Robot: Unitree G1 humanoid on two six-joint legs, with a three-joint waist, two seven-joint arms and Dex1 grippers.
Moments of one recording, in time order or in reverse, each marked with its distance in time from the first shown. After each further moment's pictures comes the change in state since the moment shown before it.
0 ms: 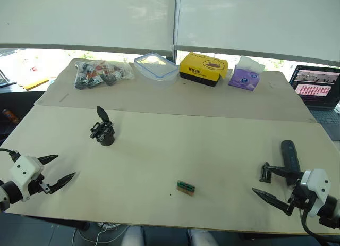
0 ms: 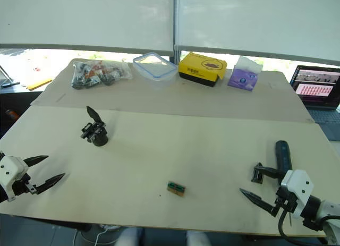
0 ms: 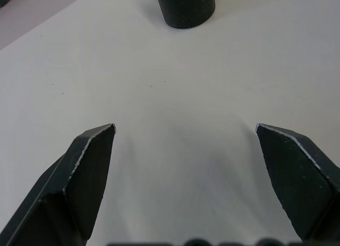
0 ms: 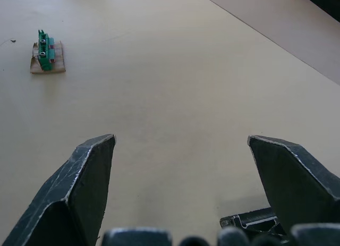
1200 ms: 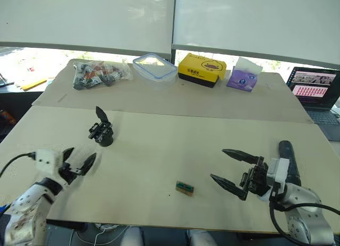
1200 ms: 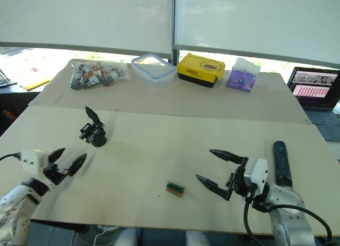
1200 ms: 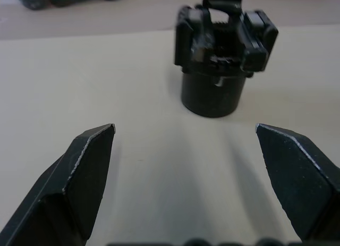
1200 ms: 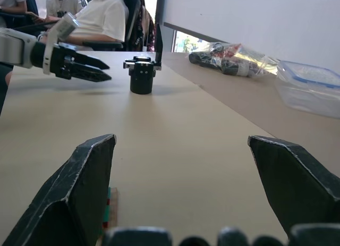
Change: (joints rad) left arm -0.112 -0.331 -0.106 -0.290 -0.087 0.387 0.425; right arm -0.222 0.221 0.304 -0.136 0.050 -0.032 -0.071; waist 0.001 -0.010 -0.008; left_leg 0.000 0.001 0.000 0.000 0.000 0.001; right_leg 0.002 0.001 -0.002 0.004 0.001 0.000
